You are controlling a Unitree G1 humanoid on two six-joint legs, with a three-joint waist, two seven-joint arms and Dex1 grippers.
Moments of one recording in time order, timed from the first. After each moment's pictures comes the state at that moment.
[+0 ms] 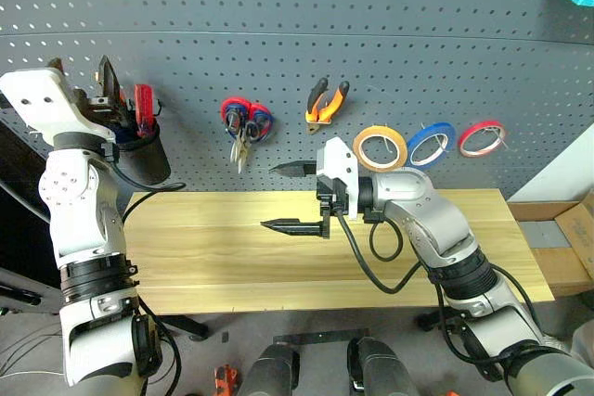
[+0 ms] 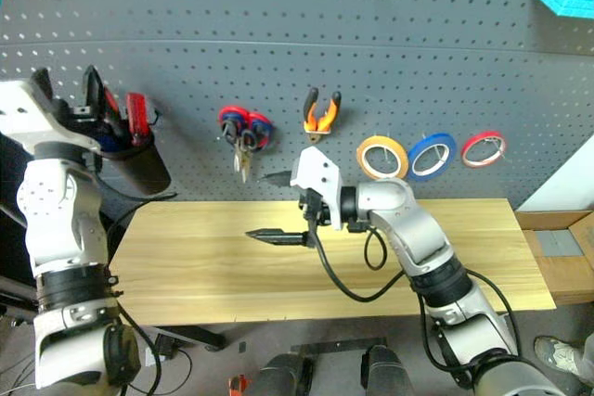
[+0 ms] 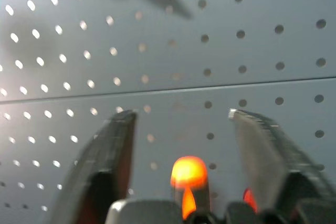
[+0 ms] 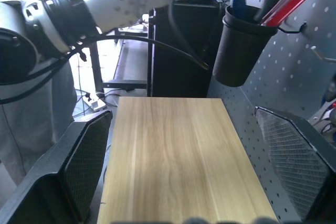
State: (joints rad) left arm -0.56 0.55 0.44 0.15 -0.23 -0.04 -0.15; right arm -0.70 -0.27 0.33 -0.11 0.30 0.43 0.97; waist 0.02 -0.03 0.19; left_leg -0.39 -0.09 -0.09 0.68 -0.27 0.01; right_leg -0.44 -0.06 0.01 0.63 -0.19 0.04
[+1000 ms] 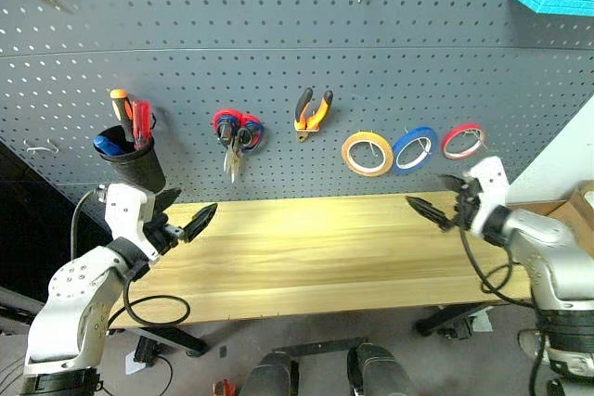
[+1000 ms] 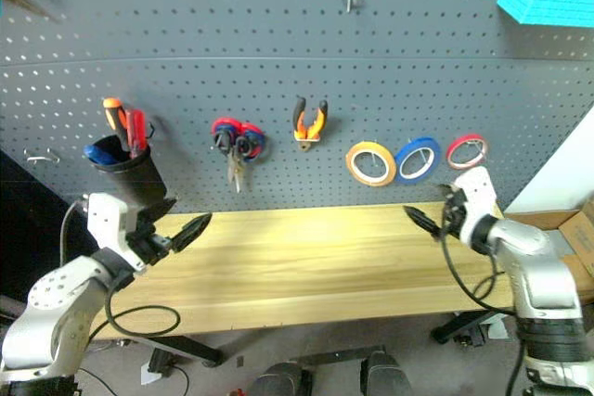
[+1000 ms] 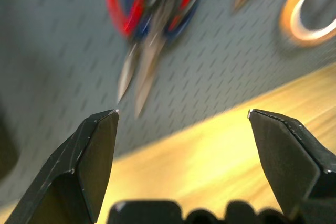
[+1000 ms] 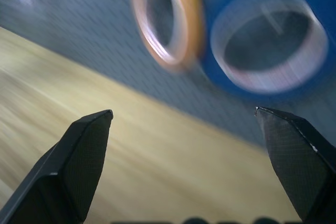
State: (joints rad) left arm 0.05 0.63 0.33 -0.11 -0.47 0.31 -0.62; right arm -0.20 -0.62 -0.19 -0.03 0.33 0.51 0.72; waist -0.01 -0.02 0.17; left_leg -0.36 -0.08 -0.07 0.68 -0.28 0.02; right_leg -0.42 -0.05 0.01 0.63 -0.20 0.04
